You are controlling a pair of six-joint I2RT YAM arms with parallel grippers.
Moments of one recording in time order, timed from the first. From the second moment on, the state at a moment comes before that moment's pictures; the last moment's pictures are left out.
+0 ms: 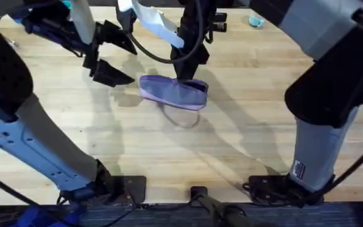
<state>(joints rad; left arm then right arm) 0.27 1.98 1.55 -1.49 0.88 1.90 0.64 2.19 2.16 -1.57 -0.34 -1.16</state>
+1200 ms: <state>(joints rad) 0.12 2.14 1.55 -1.47 0.90 1.91 0.60 2.18 2.16 -1.70 -0.31 -1.12</state>
